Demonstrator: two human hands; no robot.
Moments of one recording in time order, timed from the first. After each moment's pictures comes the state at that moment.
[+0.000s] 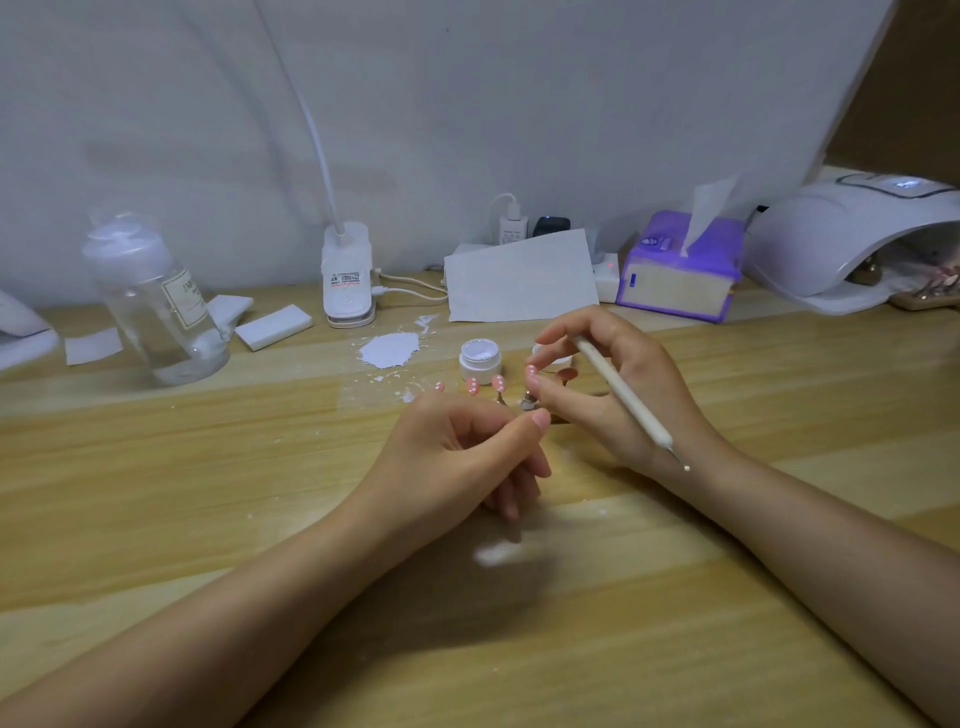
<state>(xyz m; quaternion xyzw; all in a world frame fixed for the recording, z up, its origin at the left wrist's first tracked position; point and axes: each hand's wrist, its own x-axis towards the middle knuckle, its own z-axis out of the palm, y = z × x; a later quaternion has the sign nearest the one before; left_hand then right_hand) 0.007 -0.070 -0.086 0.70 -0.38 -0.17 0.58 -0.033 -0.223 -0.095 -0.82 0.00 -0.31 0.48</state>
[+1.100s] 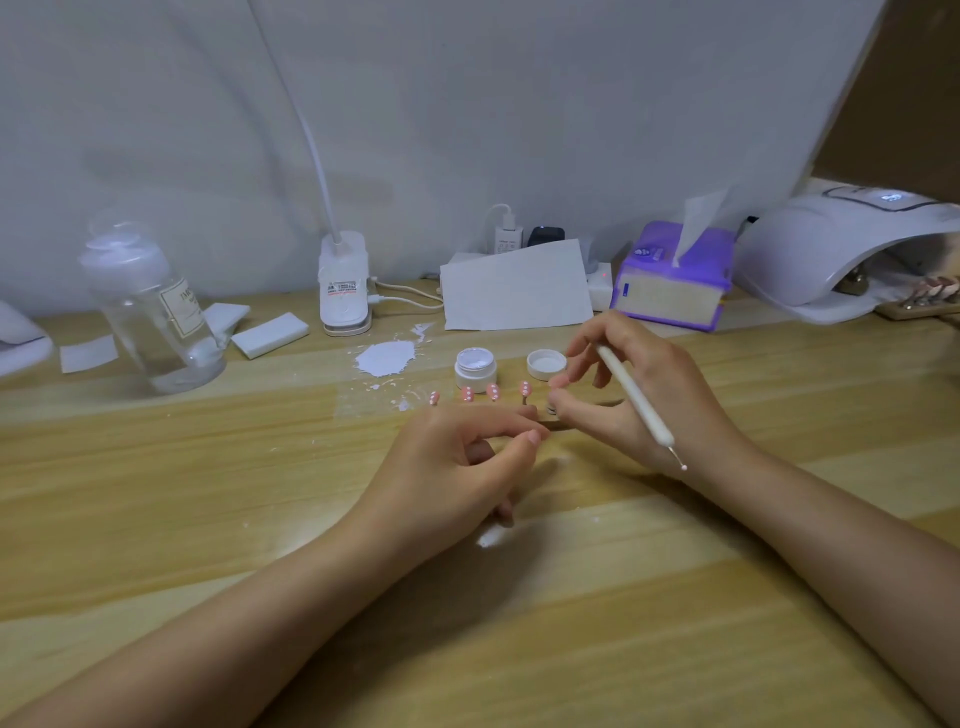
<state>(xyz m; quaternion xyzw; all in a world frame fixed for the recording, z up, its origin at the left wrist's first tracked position) 0.011 -0.072 -0.096 0.74 -0.39 -0.12 0.53 -0.042 -0.239 -0.090 -0.89 0.05 -0.31 0.33</state>
